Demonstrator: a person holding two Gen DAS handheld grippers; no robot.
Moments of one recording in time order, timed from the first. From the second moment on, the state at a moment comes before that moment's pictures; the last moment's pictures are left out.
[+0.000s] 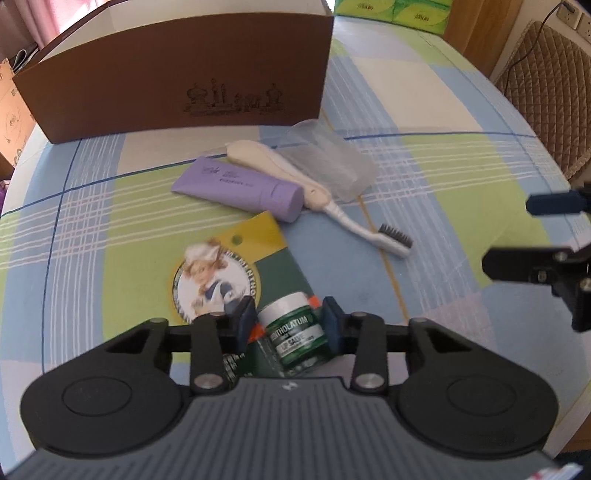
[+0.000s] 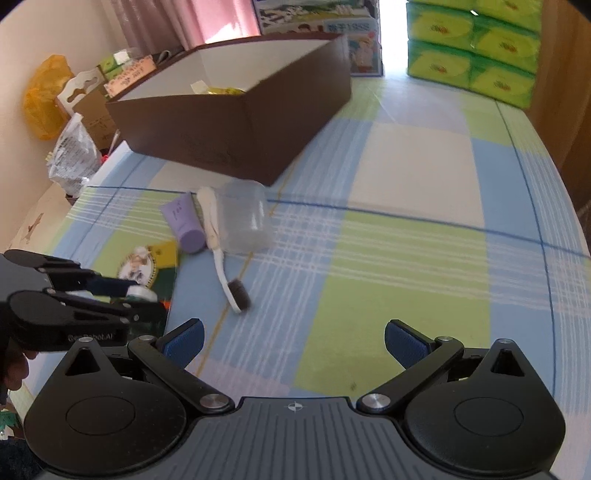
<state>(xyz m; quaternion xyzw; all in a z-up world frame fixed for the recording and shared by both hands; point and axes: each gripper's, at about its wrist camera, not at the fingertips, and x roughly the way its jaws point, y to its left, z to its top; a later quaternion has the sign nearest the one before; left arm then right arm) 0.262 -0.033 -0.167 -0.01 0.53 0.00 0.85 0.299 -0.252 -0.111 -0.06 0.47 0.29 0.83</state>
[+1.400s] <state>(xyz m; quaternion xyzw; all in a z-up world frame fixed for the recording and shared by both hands) 0.207 0.051 -0.164 -0.05 0.54 0.08 0.84 0.230 -0.233 -0.146 -0.13 0.47 0.35 0.80</state>
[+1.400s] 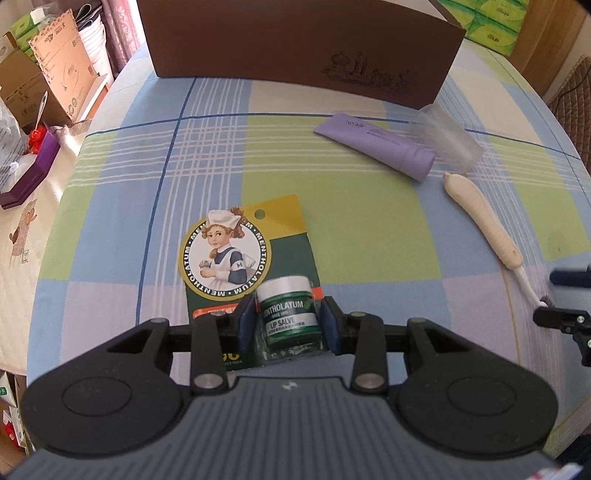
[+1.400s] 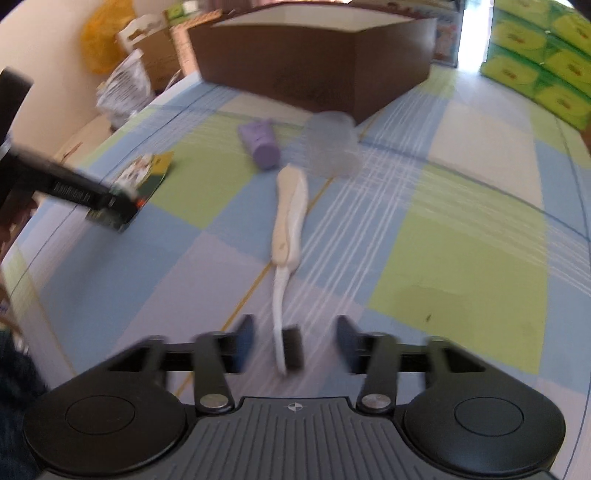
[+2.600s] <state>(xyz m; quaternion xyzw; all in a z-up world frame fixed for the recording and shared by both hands) 0.190 0.047 -0.160 -0.03 0.53 0.05 0.85 0.226 -0.175 -0.159 -0.15 0.44 0.36 0.81</state>
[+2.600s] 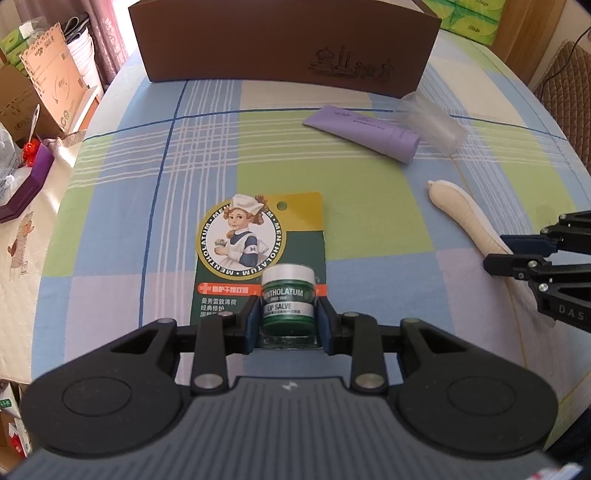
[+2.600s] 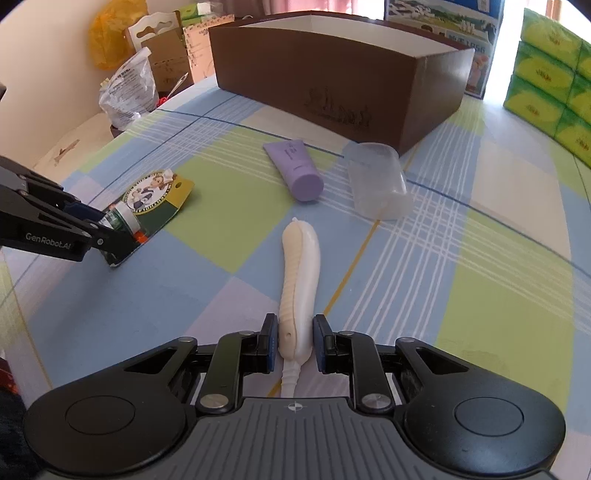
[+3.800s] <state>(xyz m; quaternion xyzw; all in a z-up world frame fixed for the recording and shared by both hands) 0.194 0.064 -0.146 -0.05 0.49 0.05 0.87 0.238 -0.186 -0.132 -0.10 0.45 0.34 0.82</state>
